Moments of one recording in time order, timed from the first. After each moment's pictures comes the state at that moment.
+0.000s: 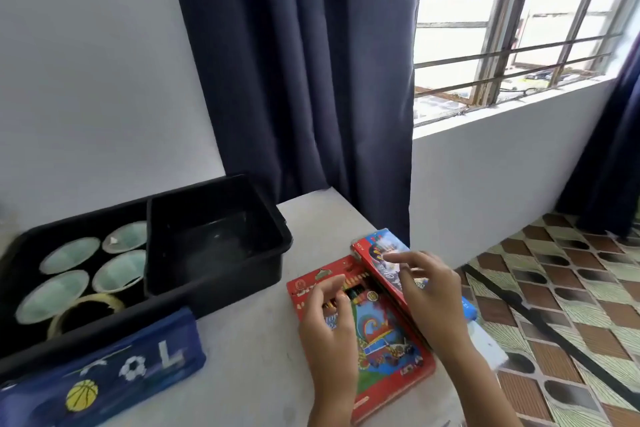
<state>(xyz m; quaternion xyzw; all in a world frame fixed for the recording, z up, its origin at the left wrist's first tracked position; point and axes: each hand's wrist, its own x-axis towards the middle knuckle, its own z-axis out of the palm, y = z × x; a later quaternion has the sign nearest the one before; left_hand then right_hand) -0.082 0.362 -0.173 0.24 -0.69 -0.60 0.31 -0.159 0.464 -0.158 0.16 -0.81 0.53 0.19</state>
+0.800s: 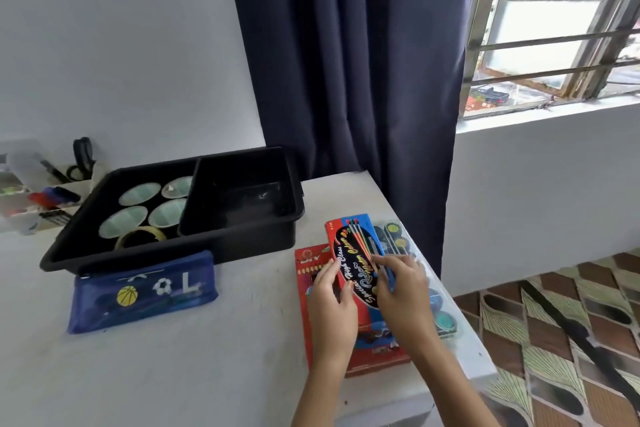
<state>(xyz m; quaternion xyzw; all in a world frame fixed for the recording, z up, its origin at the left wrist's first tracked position) -0.100 0.405 -0.177 0.32 -0.75 -0.51 0.29 -0.172 0.475 -0.182 0.24 -0.85 0.46 0.03</state>
